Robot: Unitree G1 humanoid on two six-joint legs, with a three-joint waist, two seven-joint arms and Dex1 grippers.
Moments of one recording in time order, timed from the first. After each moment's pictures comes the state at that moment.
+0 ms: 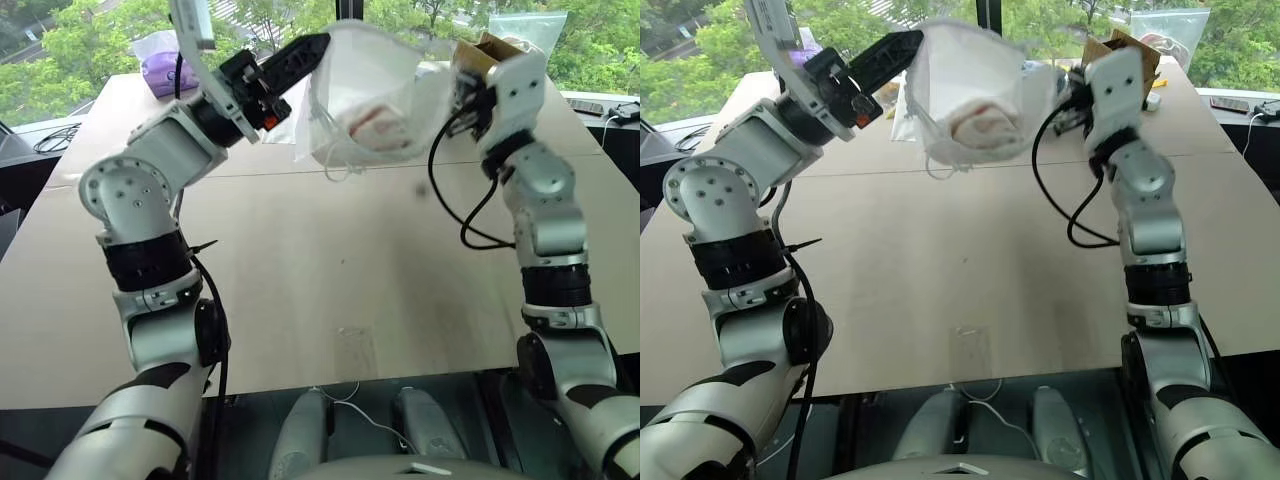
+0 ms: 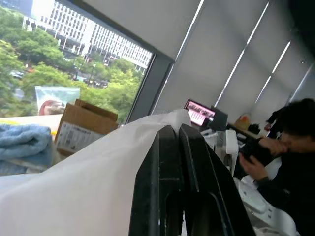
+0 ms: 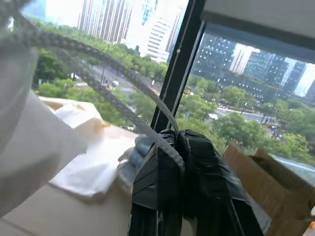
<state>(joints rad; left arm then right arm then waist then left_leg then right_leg) -0.97 0.45 0.35 0.06 -1.00 1.00 -0.47 -0.86 -0.32 -0.11 0.05 0.08 0.24 0.27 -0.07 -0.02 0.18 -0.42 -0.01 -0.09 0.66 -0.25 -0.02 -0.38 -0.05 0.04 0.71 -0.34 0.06</state>
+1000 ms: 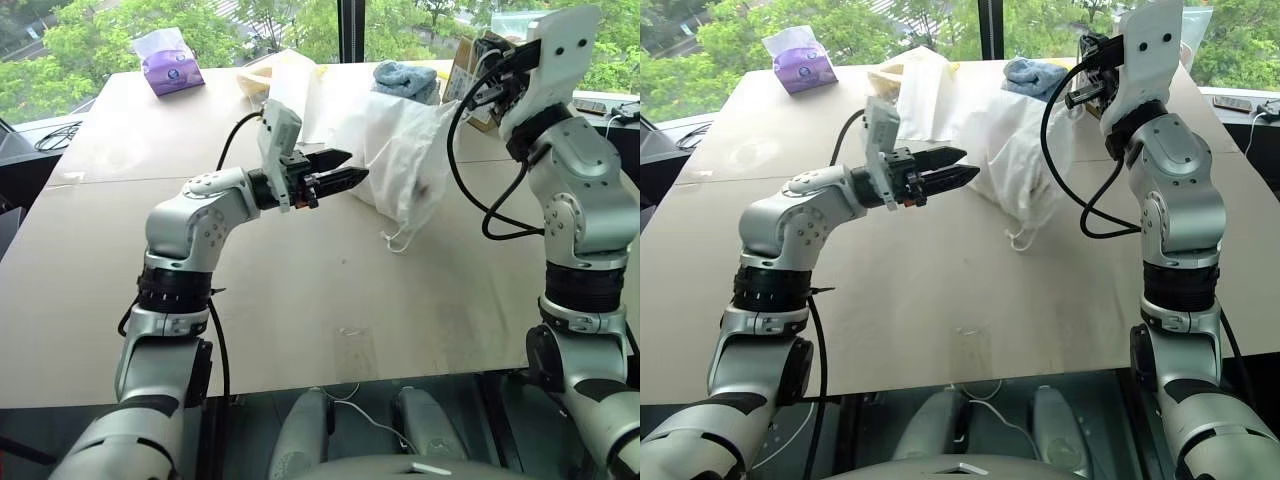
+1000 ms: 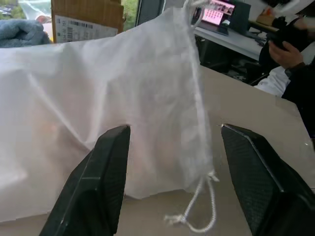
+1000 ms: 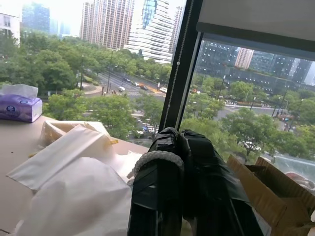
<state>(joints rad) -0.75 0.51 0.03 -0.01 -0.66 0.73 -0.86 -0.85 -0.35 -0.12 -0.17 0.18 0.55 0.26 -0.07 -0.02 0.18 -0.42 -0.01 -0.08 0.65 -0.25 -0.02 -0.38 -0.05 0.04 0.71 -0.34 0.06</state>
